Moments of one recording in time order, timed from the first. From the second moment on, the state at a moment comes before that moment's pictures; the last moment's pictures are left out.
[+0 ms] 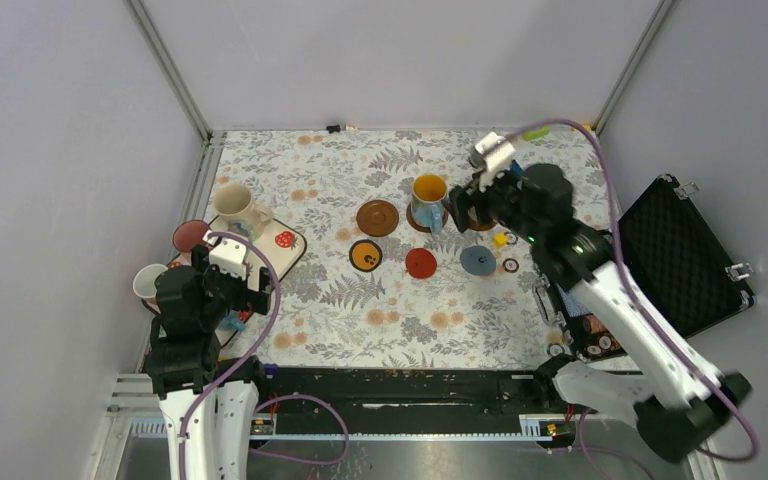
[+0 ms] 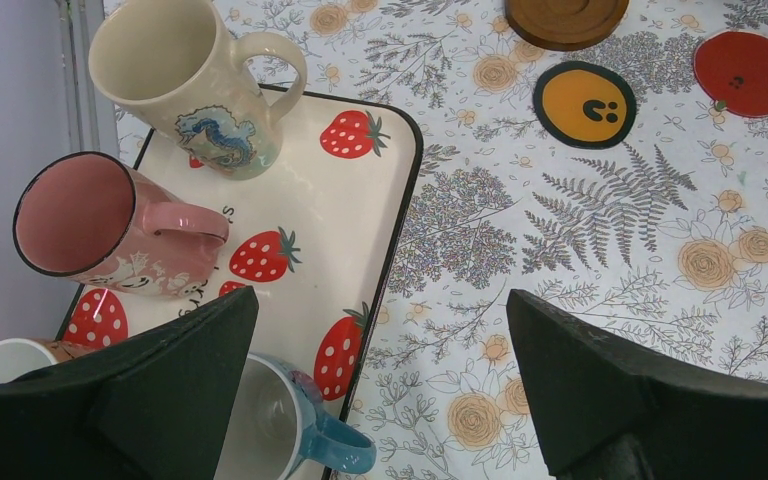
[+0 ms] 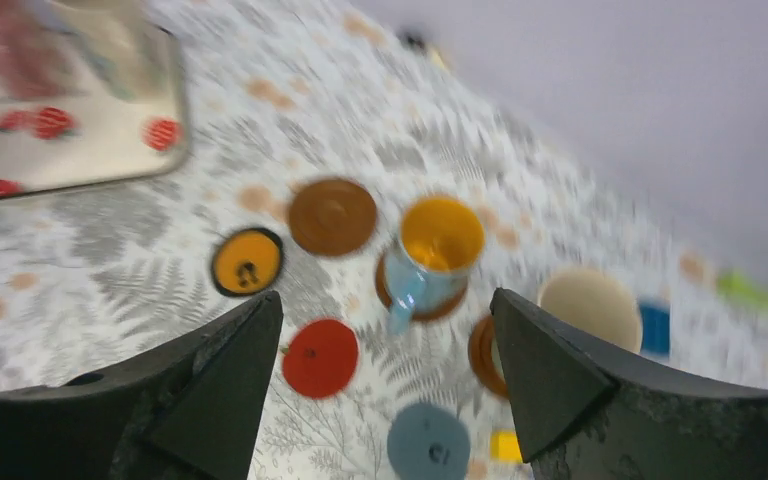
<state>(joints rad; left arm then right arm) 0.17 0.38 0.75 -0.82 0.37 0.31 0.55 1.13 1.15 -0.36 -0.05 -0.13</state>
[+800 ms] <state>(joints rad) 0.19 0.34 0.74 -0.82 0.39 0.32 0.92 1.91 1.45 -0.50 -0.27 -0.16</state>
